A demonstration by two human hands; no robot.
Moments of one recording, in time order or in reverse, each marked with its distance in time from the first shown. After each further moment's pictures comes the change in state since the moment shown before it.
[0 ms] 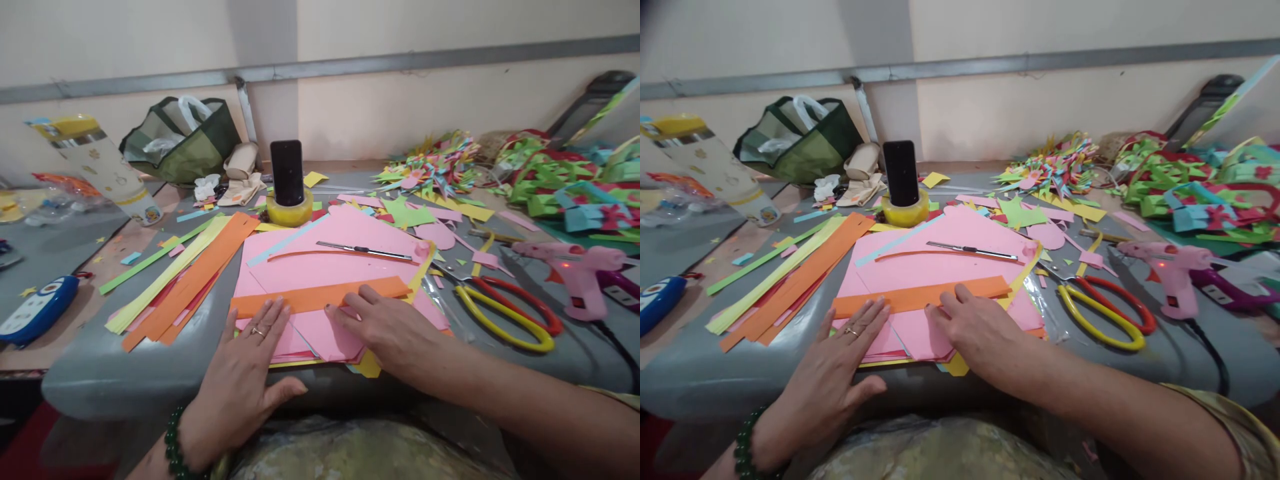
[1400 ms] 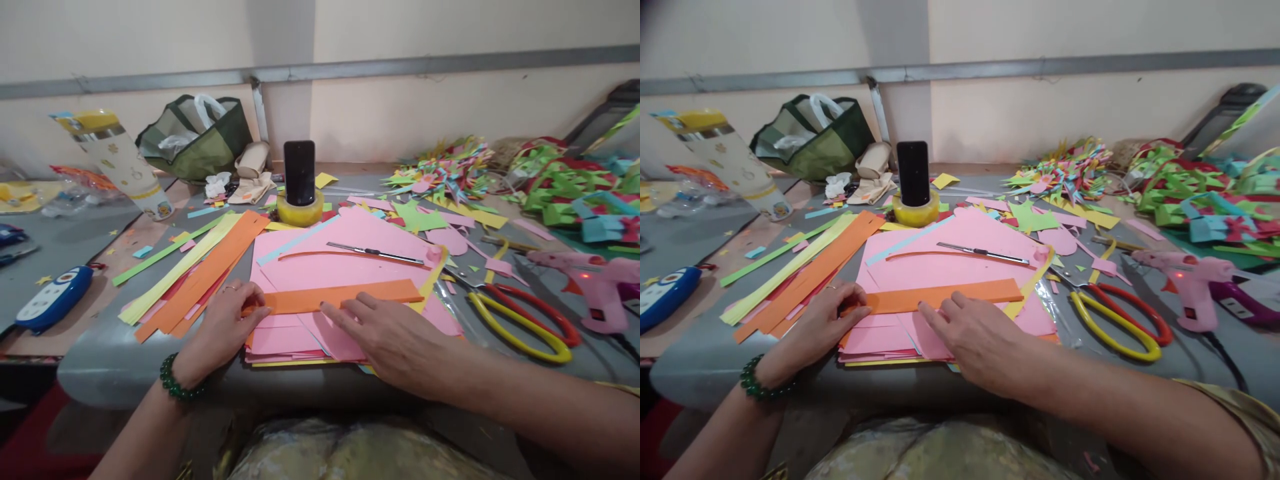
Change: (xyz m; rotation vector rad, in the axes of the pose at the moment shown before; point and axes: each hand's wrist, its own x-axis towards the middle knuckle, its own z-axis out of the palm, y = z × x) left_hand 0.031 -0.051 -0.018 -0.405 0.052 -0.351; right_hand 0.010 -0.007 -0.002 0.027 -0.024 -0.076
